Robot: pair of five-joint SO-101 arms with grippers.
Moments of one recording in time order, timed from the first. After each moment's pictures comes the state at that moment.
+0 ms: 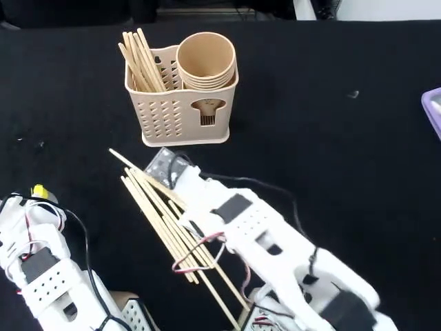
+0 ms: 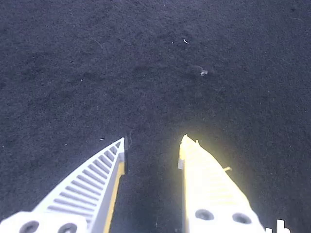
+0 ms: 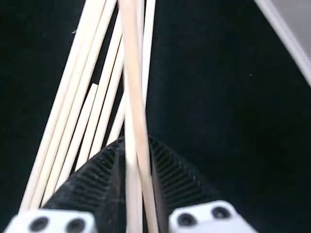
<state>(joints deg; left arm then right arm) -45.8 -76.6 86.9 32.7 14.8 -38.8 -29.3 60.3 42.2 15.2</state>
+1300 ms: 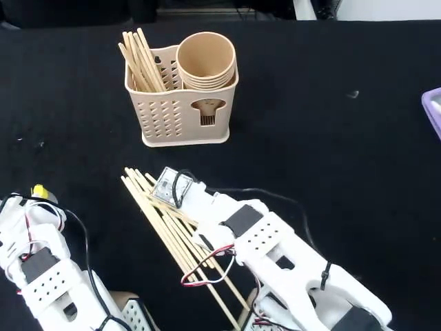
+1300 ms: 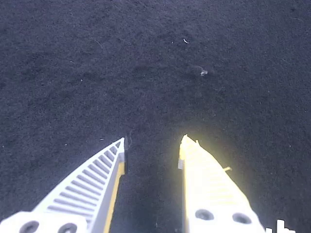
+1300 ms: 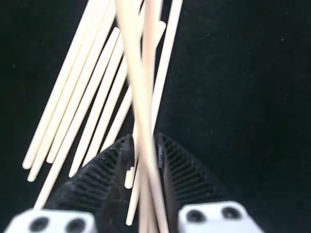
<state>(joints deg) -45.8 -76.6 86.9 32.7 14.8 -39.8 -36.4 65.3 51.1 21.2</state>
